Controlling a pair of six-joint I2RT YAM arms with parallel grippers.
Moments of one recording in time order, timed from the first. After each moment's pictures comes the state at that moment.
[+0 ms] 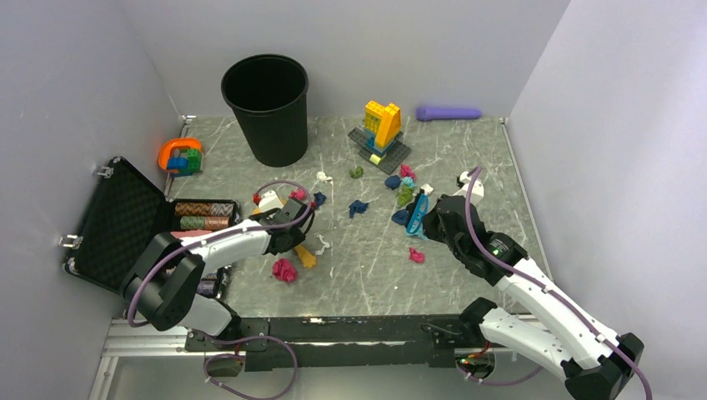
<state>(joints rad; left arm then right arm) -0.65 1.43 0.72 -0.41 -0.47 -1.15 0.66 0.80 0.77 -0.61 0.44 0.77</state>
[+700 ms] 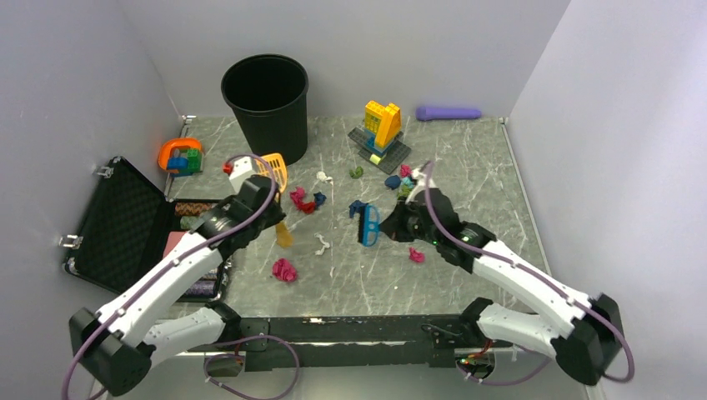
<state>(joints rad) -0.62 1.05 0.94 -0.66 -0.47 -0.89 0.68 0.96 0.74 -0.34 0.03 0.67</state>
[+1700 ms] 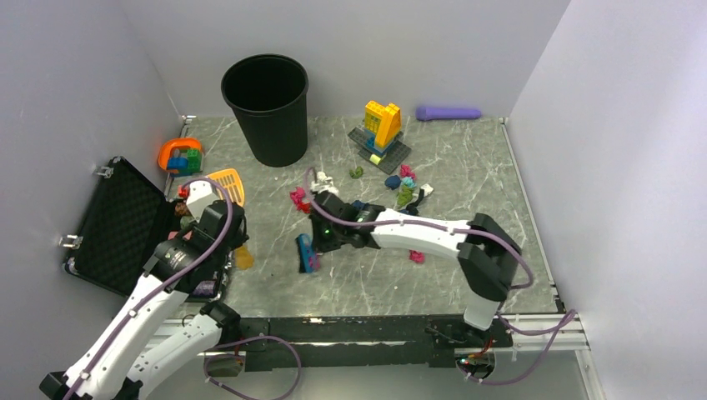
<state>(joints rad) -0.55 0.71 0.92 -1.01 -0.63 -0.83 1.07 1.79 1.26 -0.33 0.00 0.72</state>
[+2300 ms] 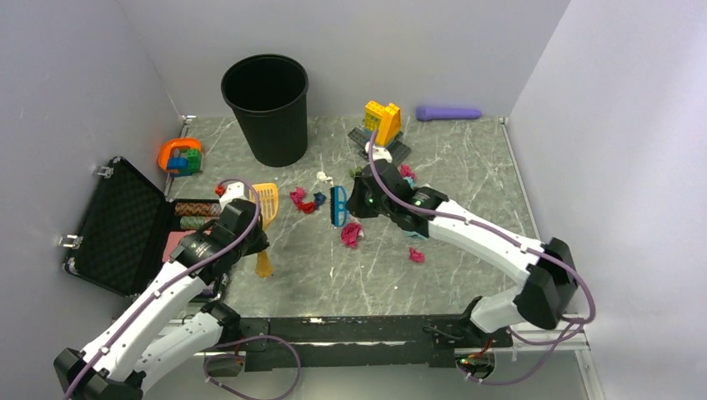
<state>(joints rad) -0.55 0.81 0.79 -0.83 -0.35 -0.71 0.86 1.38 1.16 -0.44 0.17 0.65</state>
